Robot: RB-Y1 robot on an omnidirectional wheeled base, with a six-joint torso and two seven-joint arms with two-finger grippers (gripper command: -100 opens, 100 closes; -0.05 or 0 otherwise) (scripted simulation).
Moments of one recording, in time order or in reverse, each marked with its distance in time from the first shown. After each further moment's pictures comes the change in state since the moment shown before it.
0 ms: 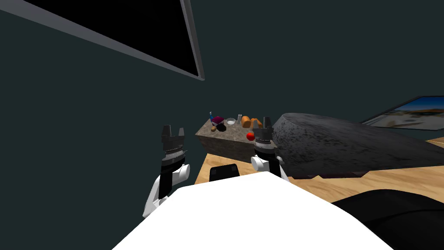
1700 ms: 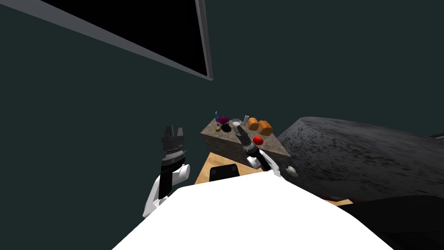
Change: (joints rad) left arm 0.000 0.000 0.000 0.000 0.000 0.000 0.000; right arm -0.217 -0.441 0.256 0.219 0.037 -0.067 -0.042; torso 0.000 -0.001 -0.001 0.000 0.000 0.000
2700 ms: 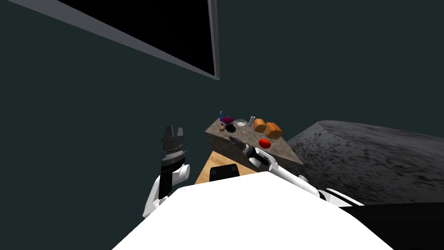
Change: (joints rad) left arm 0.000 0.000 0.000 0.000 0.000 0.000 0.000; right arm -0.152 -0.276 0.184 0.189 0.035 -0.058 -0.035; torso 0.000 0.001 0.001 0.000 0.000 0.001
